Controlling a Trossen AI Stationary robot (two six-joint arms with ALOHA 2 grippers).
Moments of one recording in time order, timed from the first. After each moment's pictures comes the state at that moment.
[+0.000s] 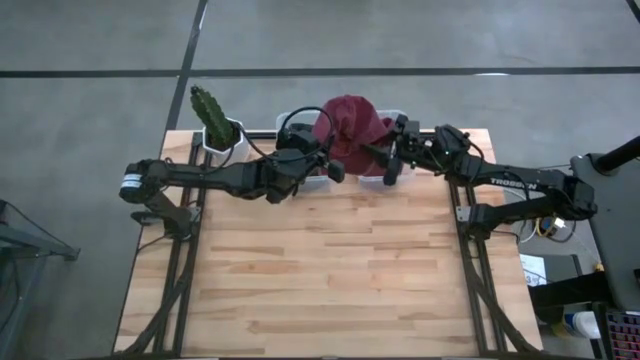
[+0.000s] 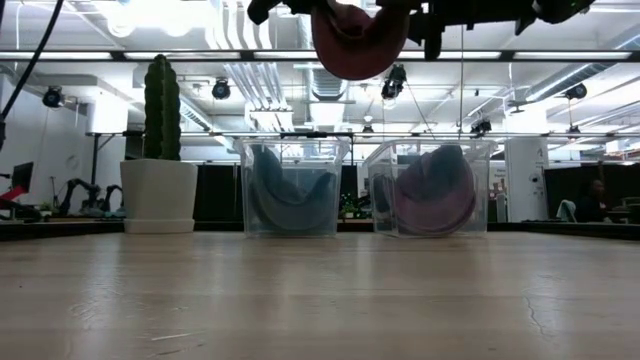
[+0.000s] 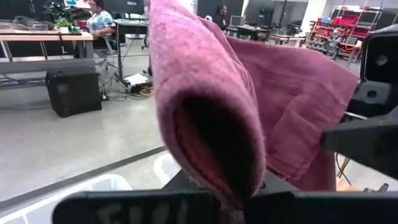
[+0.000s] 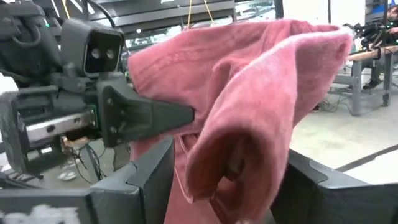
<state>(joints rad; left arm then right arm) 0.00 1.57 1.46 0.01 -0.89 -0.26 -0.36 1.10 0.79 0.43 -0.08 0.23</state>
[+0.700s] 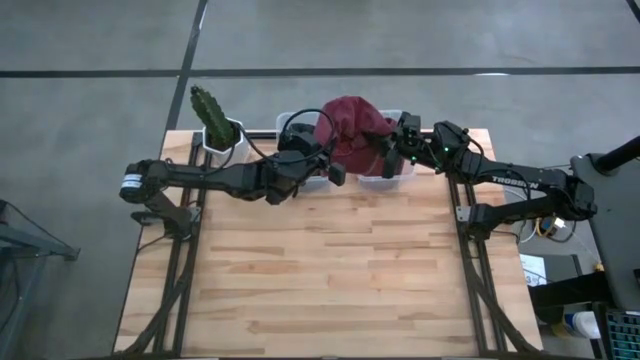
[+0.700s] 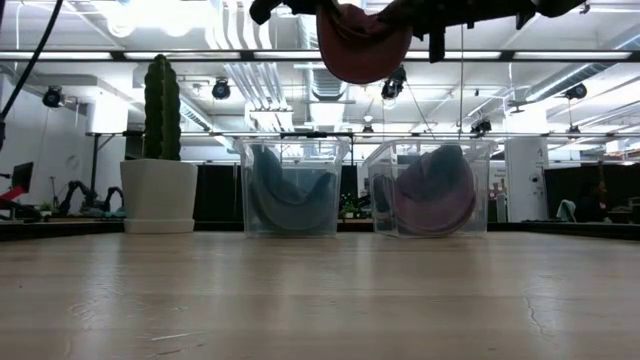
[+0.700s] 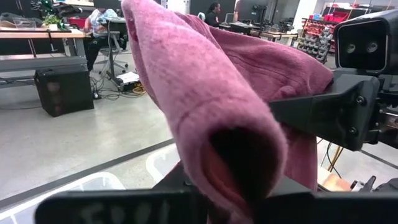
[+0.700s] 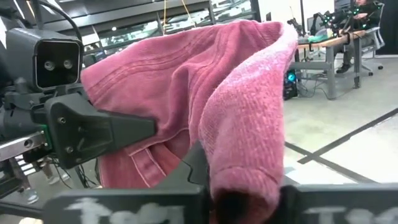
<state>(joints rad) 0.00 1.57 1.46 0.00 -0.86 -0.26 -0.37 1.10 0.83 0.34 0.00 0.28</state>
